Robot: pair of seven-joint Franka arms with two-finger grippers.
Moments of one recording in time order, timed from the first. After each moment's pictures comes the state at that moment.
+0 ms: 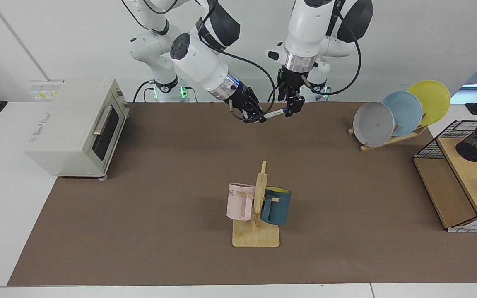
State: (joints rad) left arm -0.19 -0.01 -0.34 -1.67 -0.05 1.67 0.86; right arm 0.61 0.10 -0.10 -1.79 0.73 2.10 1.81
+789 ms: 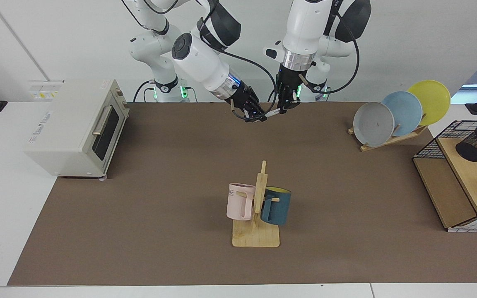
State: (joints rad) left arm -0.20 -0.01 -0.34 -1.67 -0.05 1.72 0.87; right arm 0.61 0.10 -0.09 -1.80 0.73 2.10 1.80
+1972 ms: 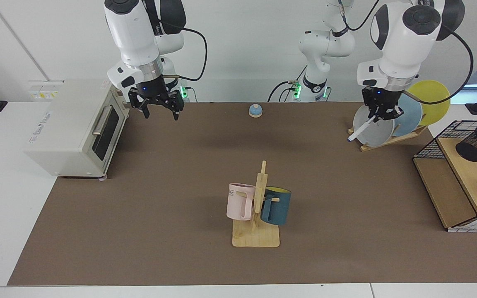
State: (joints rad) left arm -0.19 -0.01 0.09 -1.68 0.20 1.56 0.99; right arm 0.35 -0.08 -0.13 -1.79 -0.01 1.75 0.32
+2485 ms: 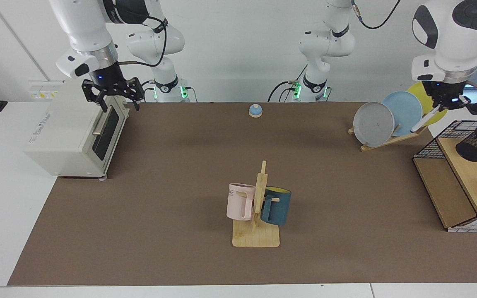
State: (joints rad) left arm -0.13 0.03 0.23 -1.59 0.52 1.57 1.29; right arm 0.16 -0.12 -0.13 -1.72 -0.04 1.65 -0.04
